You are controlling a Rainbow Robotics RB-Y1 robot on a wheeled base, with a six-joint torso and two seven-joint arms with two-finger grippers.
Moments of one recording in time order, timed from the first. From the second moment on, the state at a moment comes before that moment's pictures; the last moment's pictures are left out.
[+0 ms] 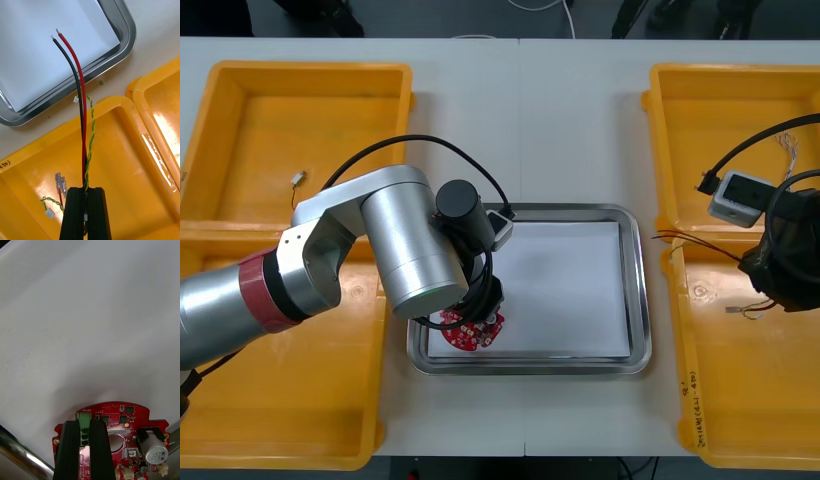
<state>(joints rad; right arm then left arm) -0.30 -0.95 -0.02 -2.33 -1.06 1.81 1.86 -0.79 0.59 -0.92 -1.87 0.68 1.48 -1.00</state>
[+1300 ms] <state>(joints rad) -0.41 -0.97 0.17 -2.33 -1.05 1.79 1.86 -0.79 0.62 -0.77 -1.96 0.74 1.63 -0.99</state>
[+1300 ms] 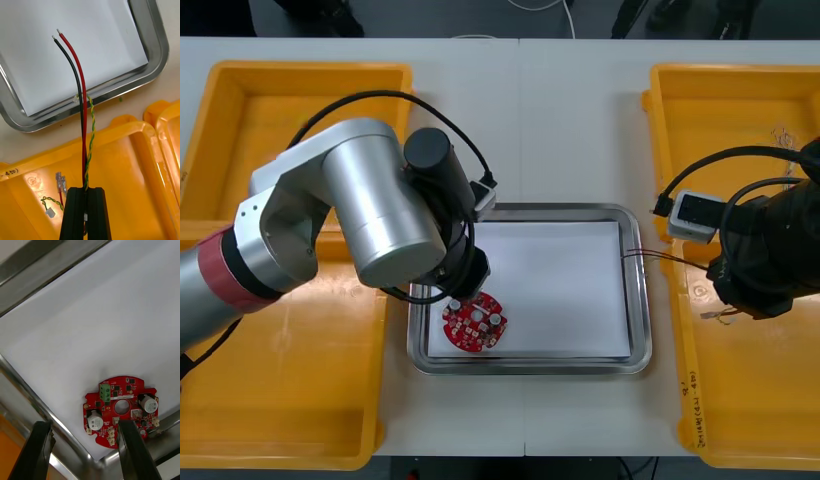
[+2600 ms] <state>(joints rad) -0.58 -0.73 0.71 -2.27 -0.70 1.76 1.92 -0.82 0.73 -0.17 -1.86 0.90 1.91 -1.00</state>
